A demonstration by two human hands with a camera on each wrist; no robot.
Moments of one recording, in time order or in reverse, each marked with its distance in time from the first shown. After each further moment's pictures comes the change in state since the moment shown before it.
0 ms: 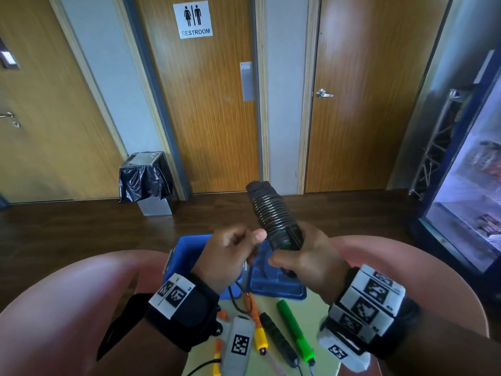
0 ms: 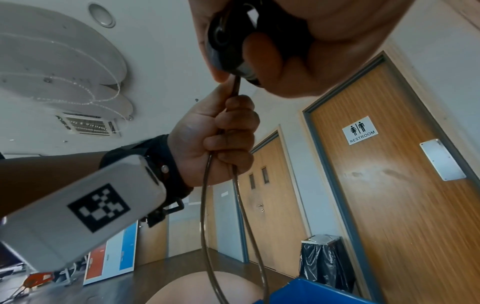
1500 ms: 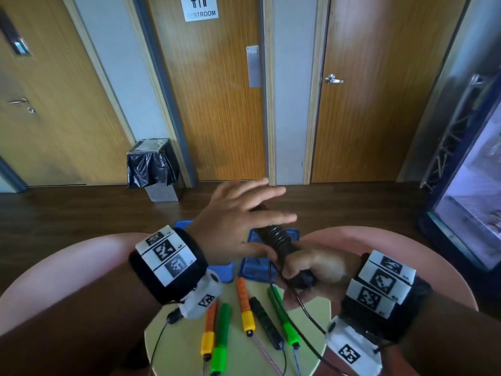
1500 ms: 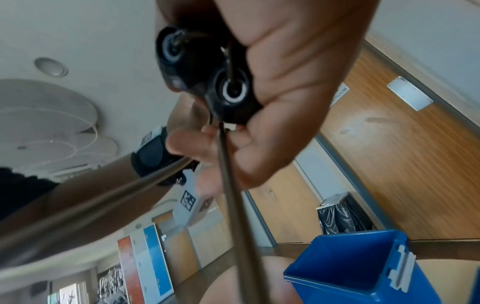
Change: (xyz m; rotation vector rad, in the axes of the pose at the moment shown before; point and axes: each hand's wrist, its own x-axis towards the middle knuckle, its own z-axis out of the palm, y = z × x) left_hand 0.028 0.033 0.011 1.044 -0.347 0.627; right_hand -0.008 0.037 -0.056 0.291 -0.629 0.494
